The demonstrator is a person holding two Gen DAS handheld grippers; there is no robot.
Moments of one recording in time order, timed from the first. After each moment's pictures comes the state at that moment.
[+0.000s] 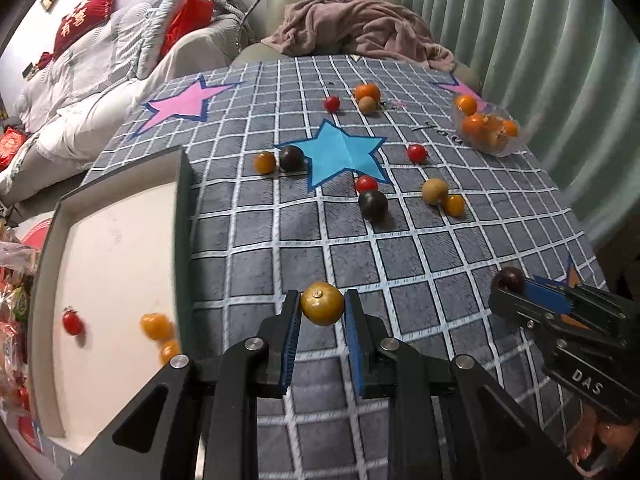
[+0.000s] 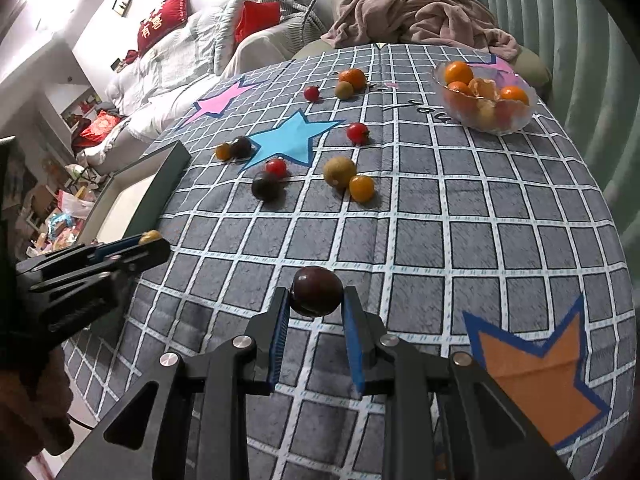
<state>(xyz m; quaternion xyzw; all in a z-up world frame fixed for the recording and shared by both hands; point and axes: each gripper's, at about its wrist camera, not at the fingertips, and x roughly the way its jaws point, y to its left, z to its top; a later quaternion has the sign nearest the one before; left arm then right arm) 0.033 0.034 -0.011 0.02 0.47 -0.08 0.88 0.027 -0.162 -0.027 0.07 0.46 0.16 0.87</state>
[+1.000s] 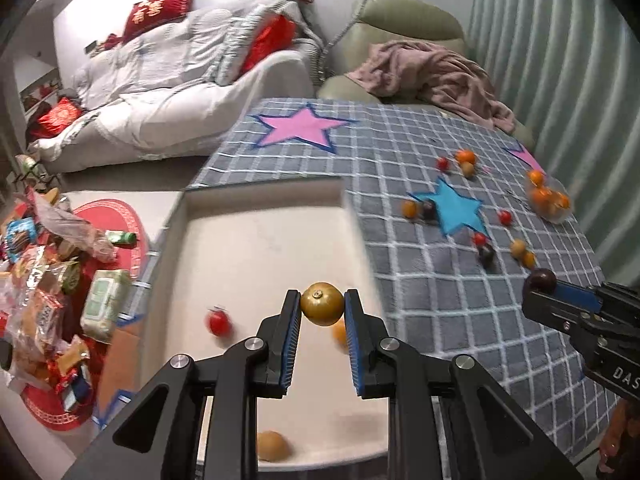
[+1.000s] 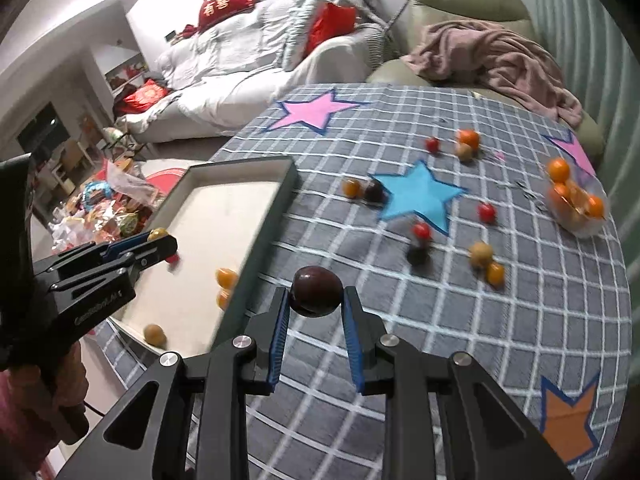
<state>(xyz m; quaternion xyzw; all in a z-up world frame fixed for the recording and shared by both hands) 0.013 0.170 0.029 -0.03 0.42 0.02 0.91 0.033 -0.032 0.042 0.00 0.44 0.25 0.86</state>
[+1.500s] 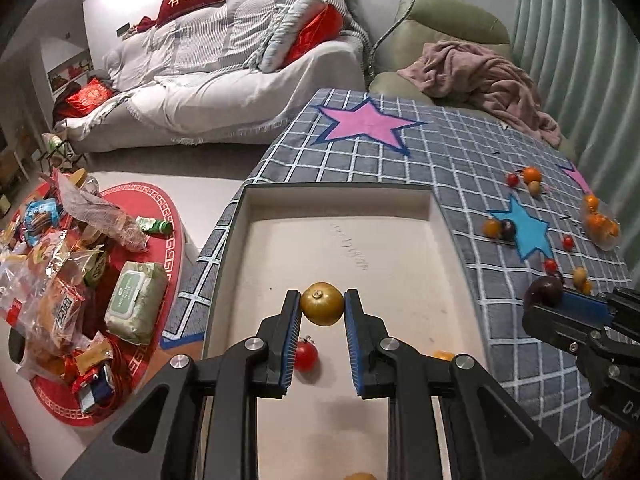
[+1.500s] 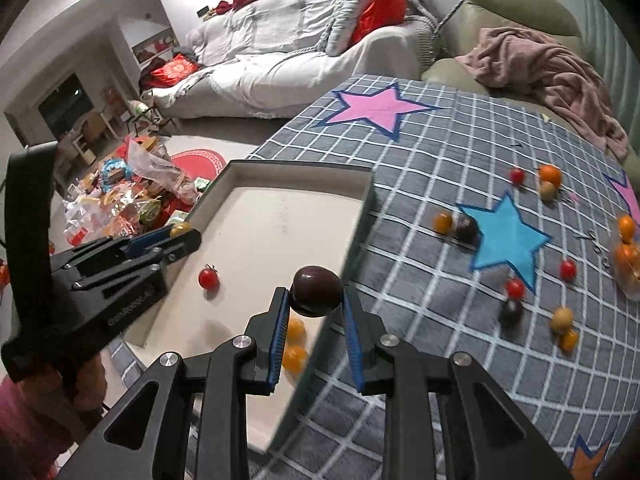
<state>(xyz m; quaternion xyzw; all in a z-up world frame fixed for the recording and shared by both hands) 0.045 0.229 0.007 -0.04 0.44 0.08 0.90 0.072 0.059 0.033 -0.03 0.46 0.29 0.84</state>
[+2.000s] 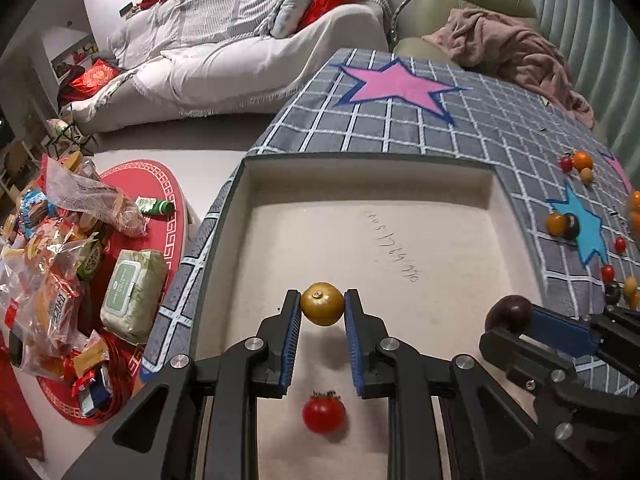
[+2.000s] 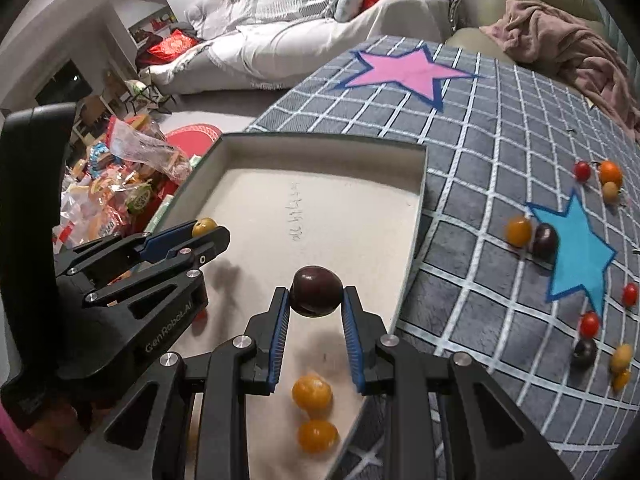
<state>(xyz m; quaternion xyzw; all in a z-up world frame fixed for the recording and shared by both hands) 0.099 0.244 -0.041 -0.03 0.49 0.11 0.87 0.118 0.112 -0.023 -0.04 0.51 0.30 0.81</state>
